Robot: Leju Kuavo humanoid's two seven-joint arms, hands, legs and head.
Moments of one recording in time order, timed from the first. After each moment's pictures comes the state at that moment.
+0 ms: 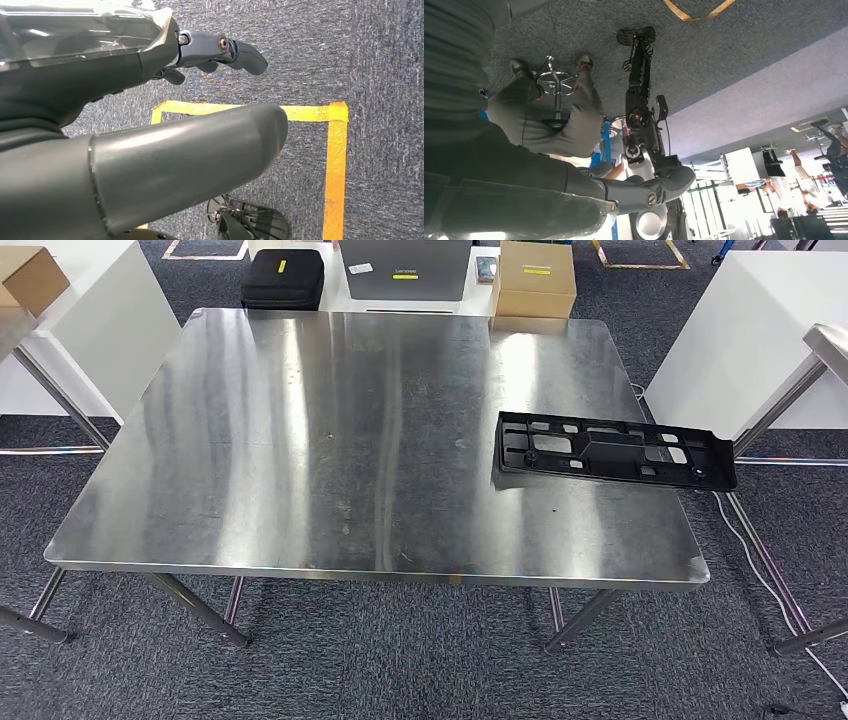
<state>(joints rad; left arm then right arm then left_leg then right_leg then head) -0.09 -0.21 0.84 -0.19 -0.68 0.46 -0.33 -3.14 -2.04 1.14 -0.02 1.49 -0.58 -0.20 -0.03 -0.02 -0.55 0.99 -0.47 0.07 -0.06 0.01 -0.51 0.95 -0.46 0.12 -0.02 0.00</state>
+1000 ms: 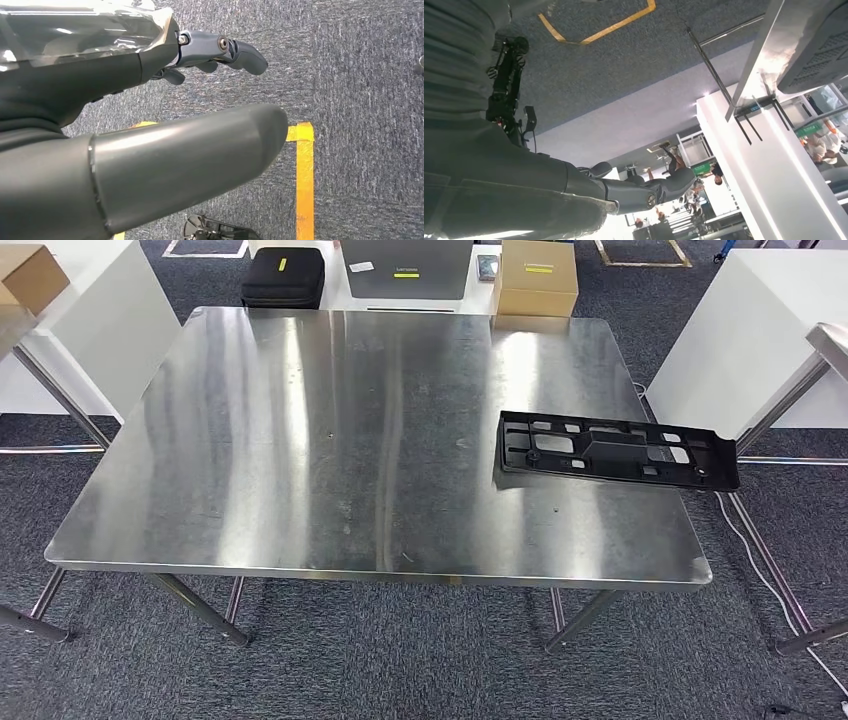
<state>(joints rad) -0.11 -0.14 0.83 -0.20 -0.70 0.42 -0.39 -3.14 -1.88 1.03 -0.02 1.49 -0.27 -0.70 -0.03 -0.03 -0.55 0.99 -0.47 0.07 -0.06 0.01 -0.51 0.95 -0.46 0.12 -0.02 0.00</state>
